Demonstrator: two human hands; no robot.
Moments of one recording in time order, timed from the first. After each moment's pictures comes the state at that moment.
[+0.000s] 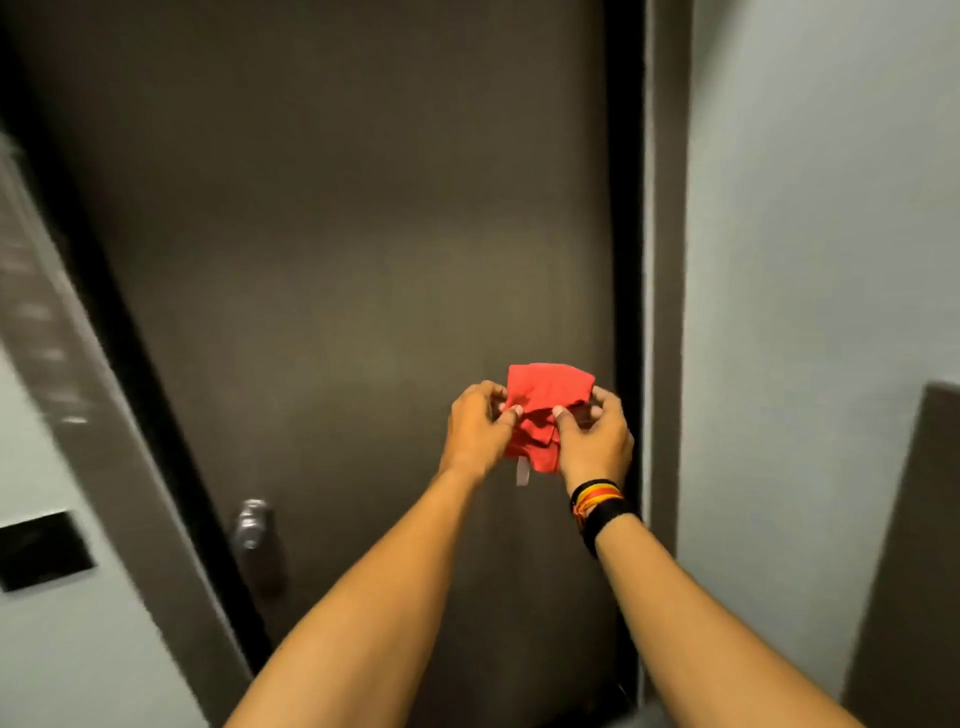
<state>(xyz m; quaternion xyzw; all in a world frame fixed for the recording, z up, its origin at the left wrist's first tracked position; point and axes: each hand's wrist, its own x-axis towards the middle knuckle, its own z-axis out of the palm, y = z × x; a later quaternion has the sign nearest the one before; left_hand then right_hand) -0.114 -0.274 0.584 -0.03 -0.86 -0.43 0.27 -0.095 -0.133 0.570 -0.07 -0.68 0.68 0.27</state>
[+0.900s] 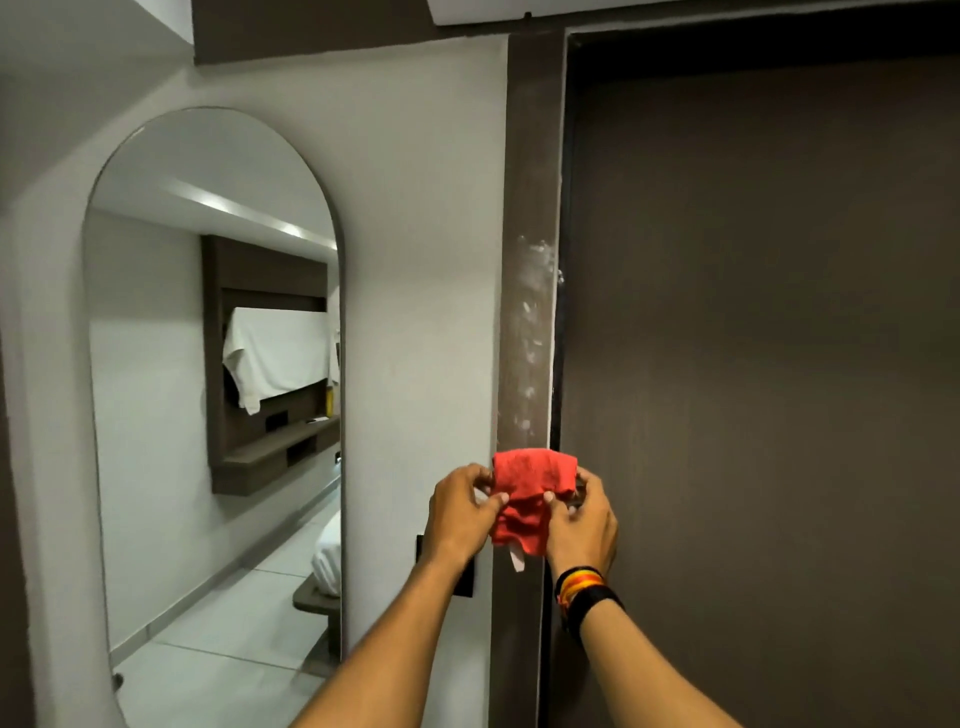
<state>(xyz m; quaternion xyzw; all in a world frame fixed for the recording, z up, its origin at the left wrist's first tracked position) 0.092 -0.695 0.647 0.21 -0.81 -0.33 0.43 0.012 -0.575 0.635 0.19 -0.69 0.67 0.17</state>
